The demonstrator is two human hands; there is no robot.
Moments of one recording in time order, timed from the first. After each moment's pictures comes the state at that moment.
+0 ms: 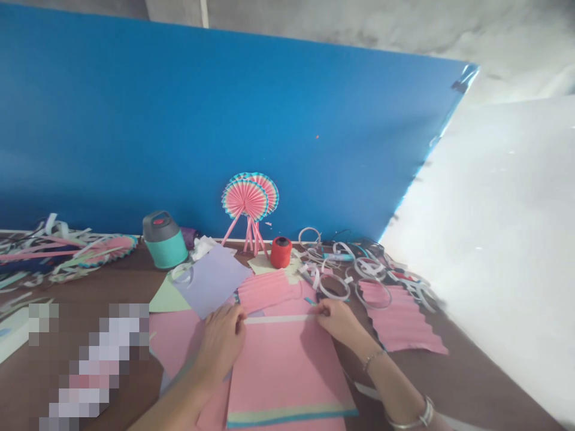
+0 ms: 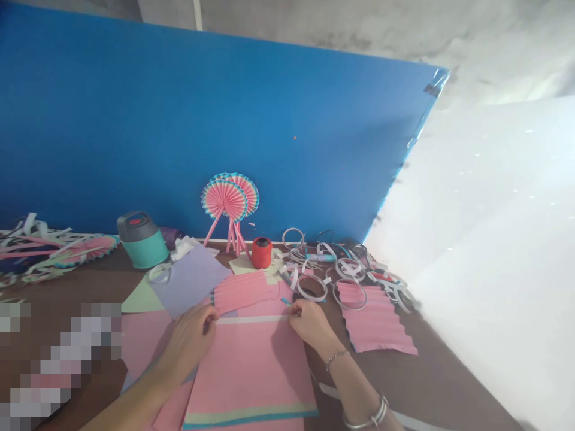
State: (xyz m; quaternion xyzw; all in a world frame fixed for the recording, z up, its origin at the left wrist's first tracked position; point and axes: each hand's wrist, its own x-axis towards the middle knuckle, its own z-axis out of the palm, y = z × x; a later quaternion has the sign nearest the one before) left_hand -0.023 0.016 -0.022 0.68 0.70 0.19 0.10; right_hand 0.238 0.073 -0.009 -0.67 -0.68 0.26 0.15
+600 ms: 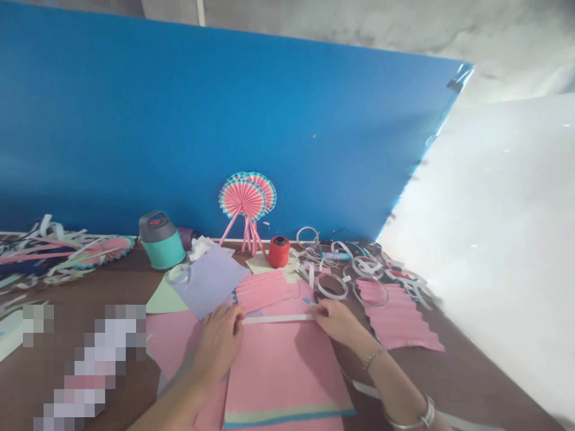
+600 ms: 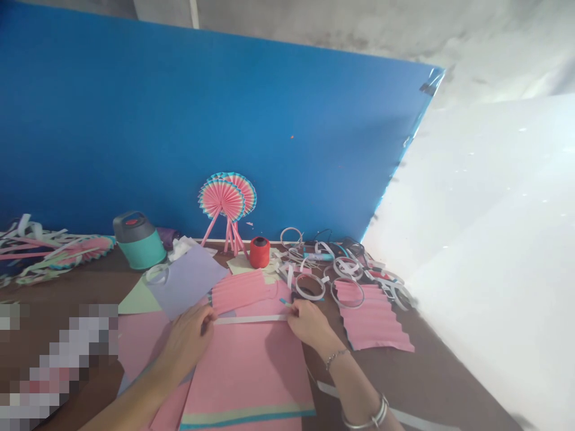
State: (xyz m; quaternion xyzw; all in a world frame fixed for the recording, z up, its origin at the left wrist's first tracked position) left_hand -0.024 0.016 -0.024 0.68 0.70 0.18 0.10; right_hand 0.239 0.070 -0.004 -0.66 -0.72 0.21 0.08
